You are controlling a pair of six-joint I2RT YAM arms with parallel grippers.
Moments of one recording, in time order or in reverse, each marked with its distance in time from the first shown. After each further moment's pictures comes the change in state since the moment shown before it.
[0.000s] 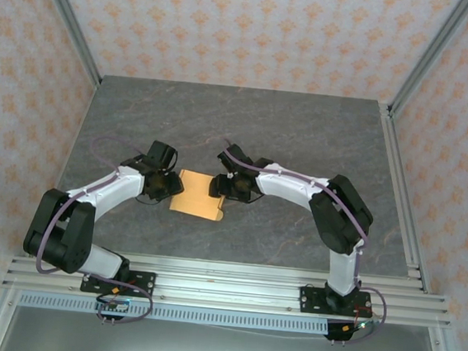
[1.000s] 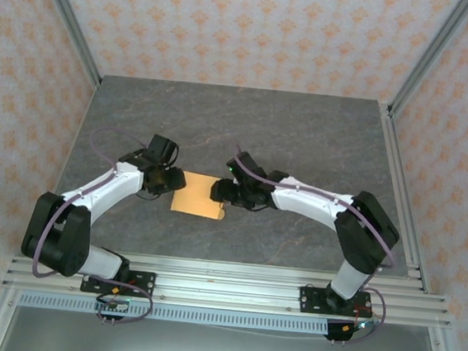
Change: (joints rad) left arm -0.019 -0.021 0.072 -0.076 -0.037 0.093; right arm 0.047 -0.225 -0.213 0.131 -0.002 0.084
